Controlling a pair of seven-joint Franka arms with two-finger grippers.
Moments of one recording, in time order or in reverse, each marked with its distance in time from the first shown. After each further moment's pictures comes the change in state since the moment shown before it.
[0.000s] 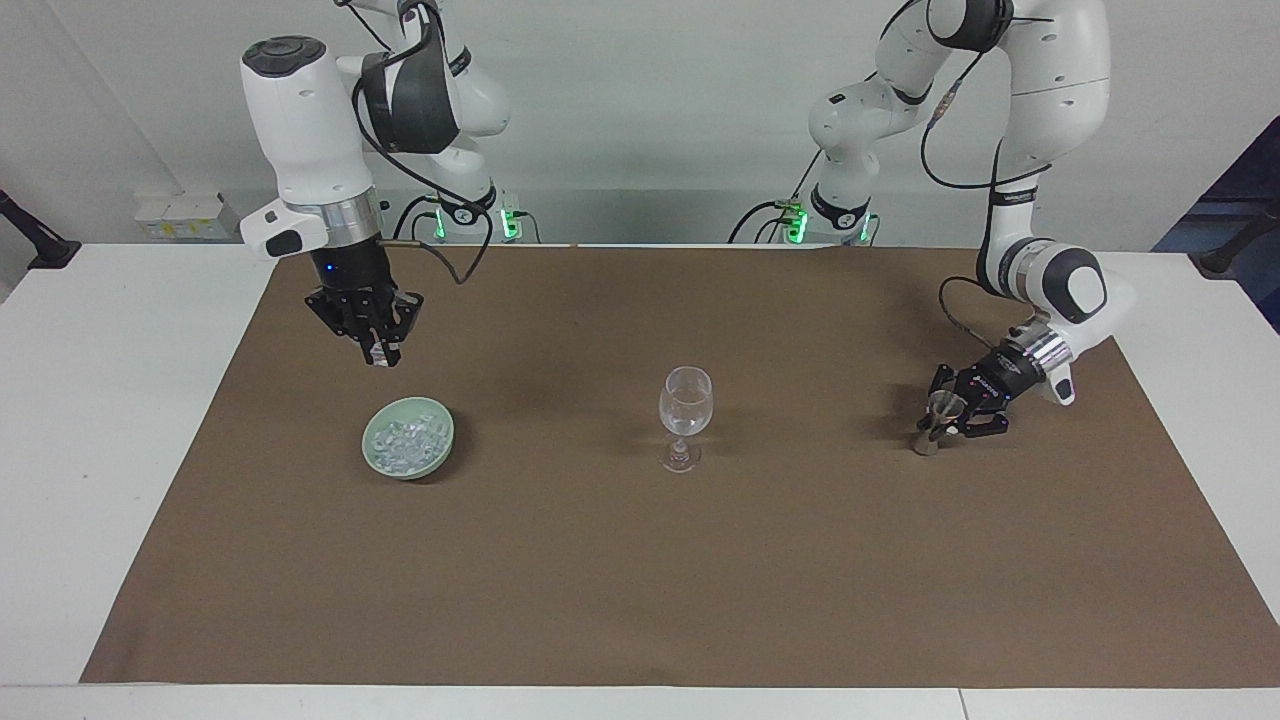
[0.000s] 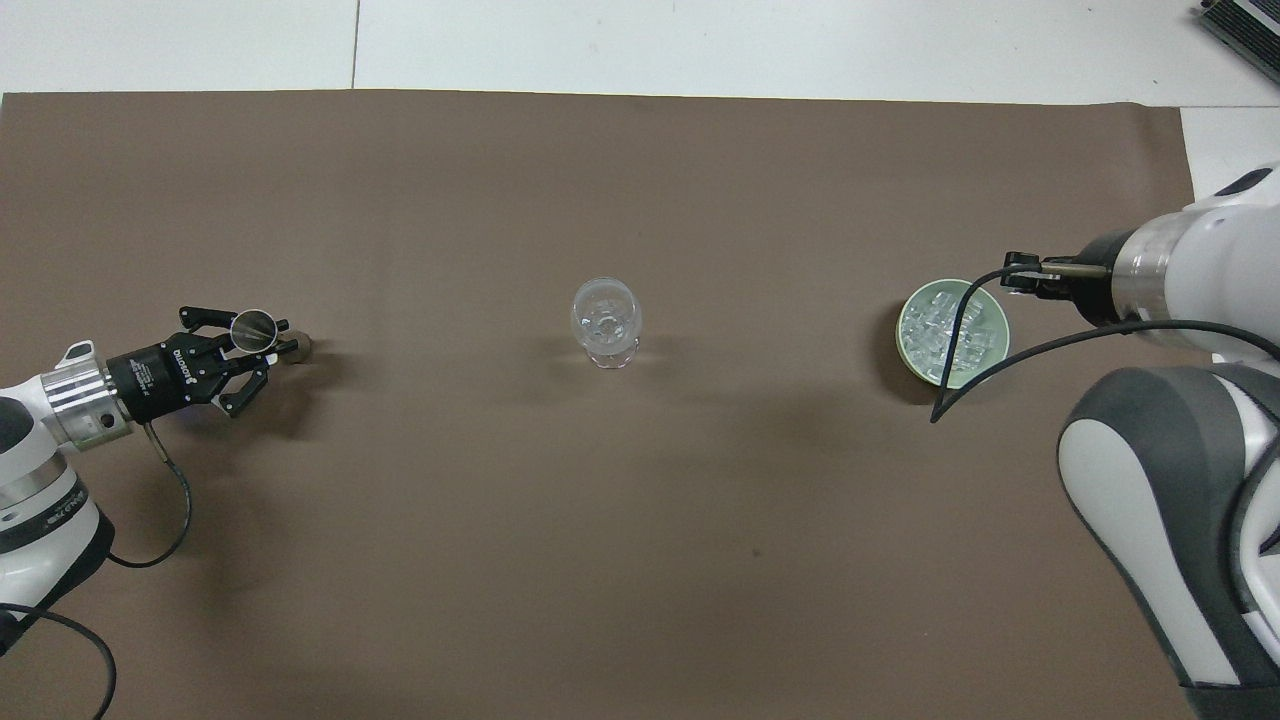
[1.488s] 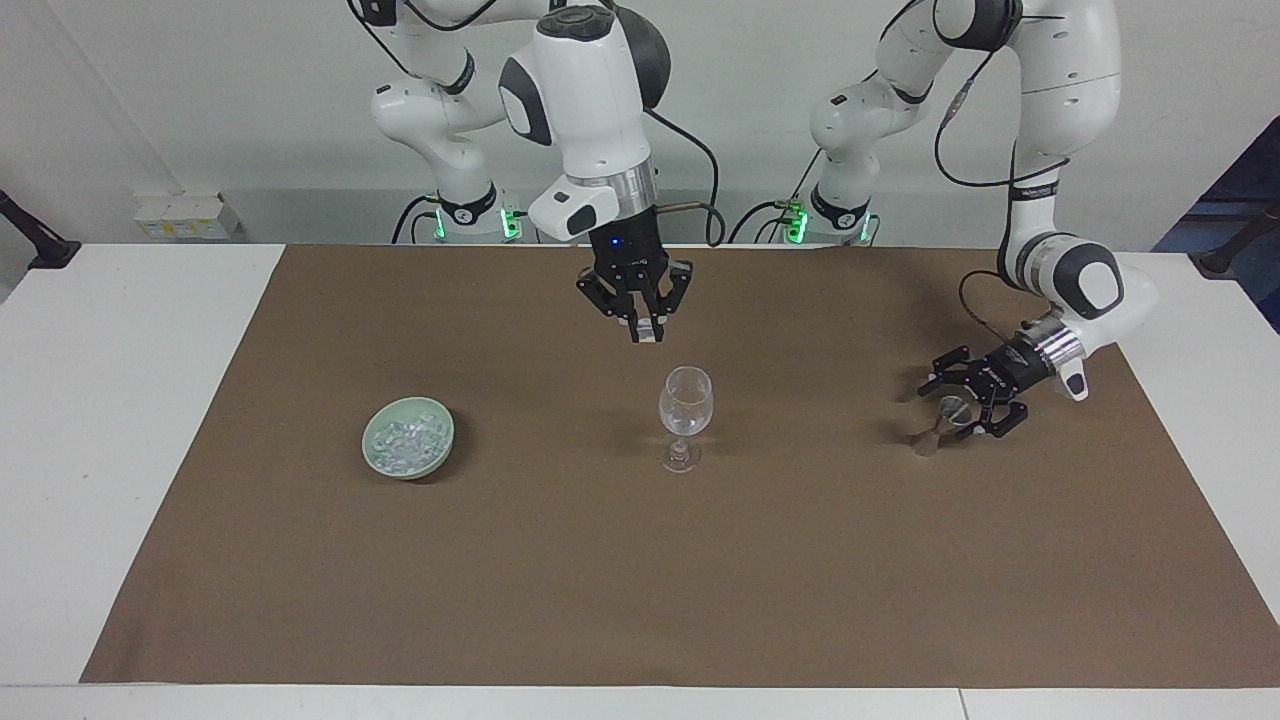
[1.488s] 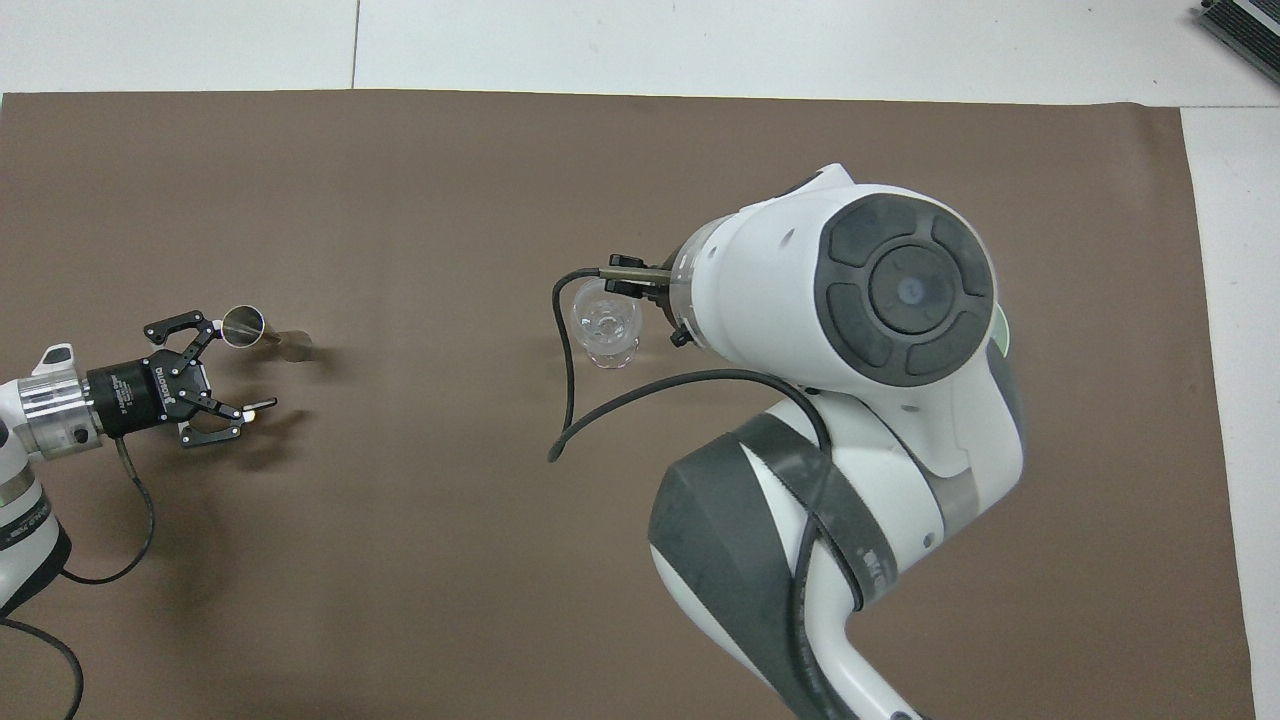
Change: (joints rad) left arm 0.058 -0.004 0.006 0.022 0.214 -0.050 0.054; right arm 0.460 0.274 0.030 0.388 -0.004 -0.059 0.480
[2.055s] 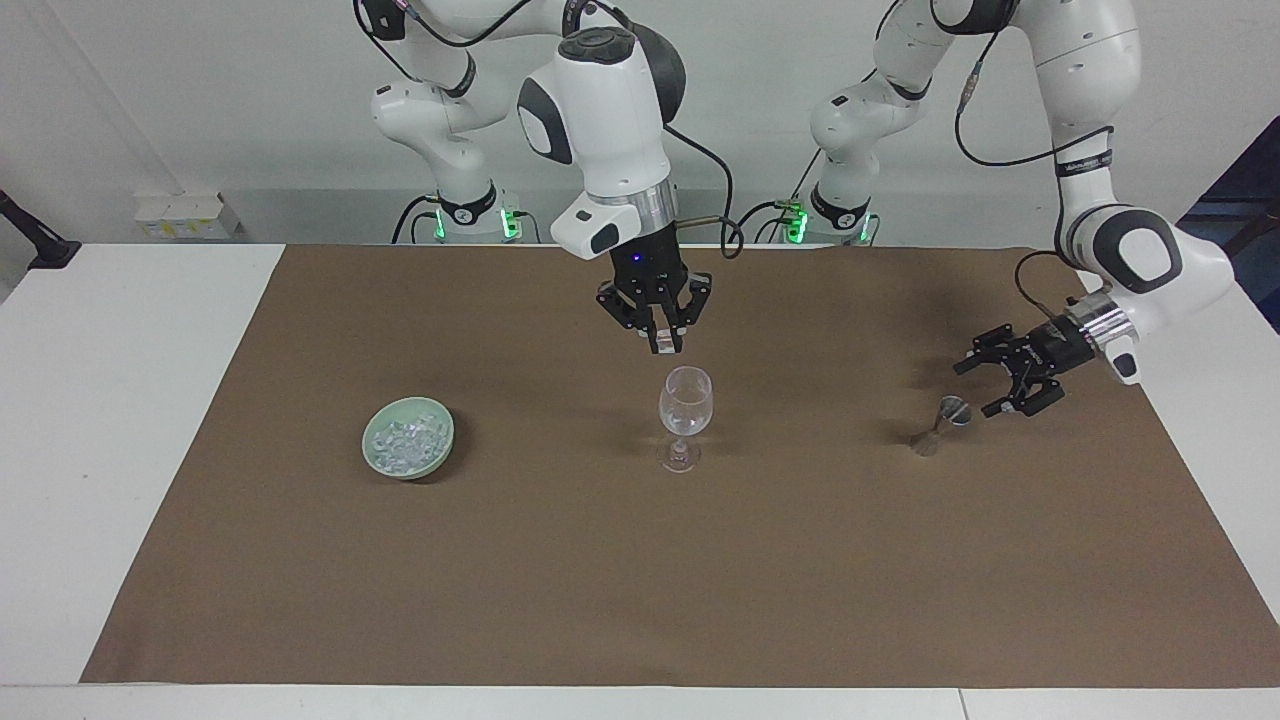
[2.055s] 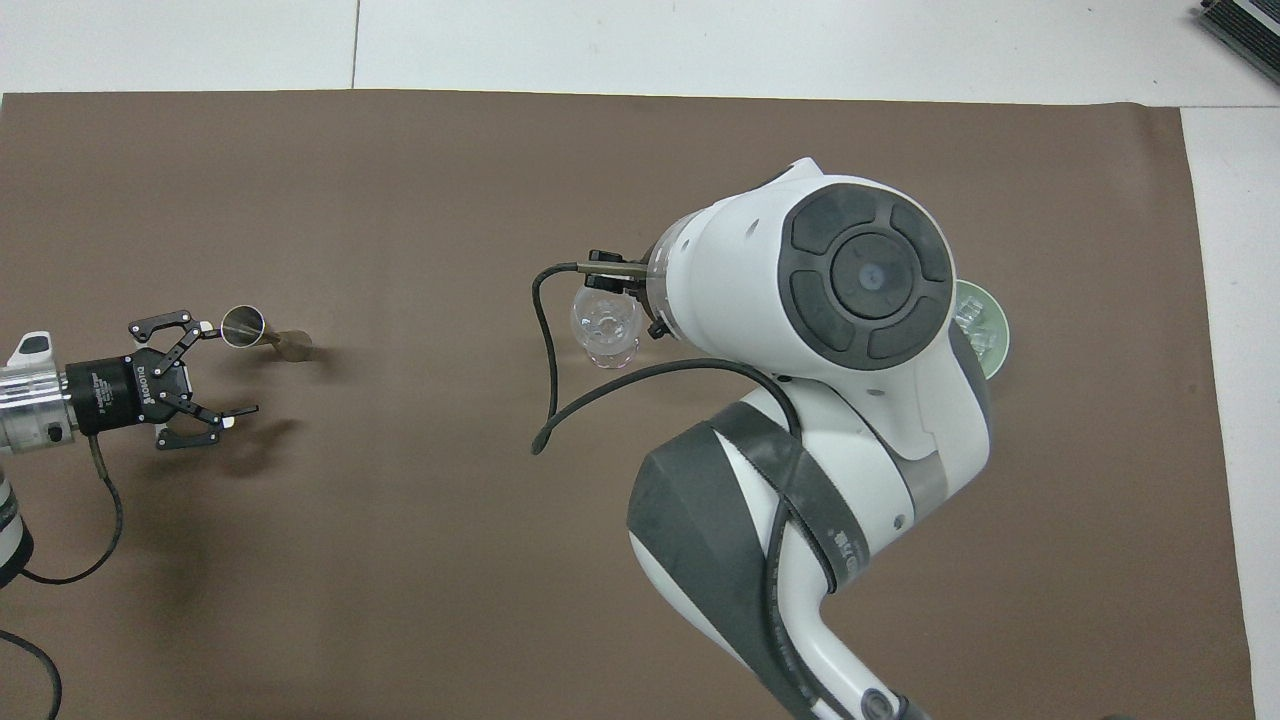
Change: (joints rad) left arm 0.021 -0.079 0.017 0.135 0.340 -0.122 0.025; right arm 0.028 0.058 0.000 0.036 0.000 0.016 0.000
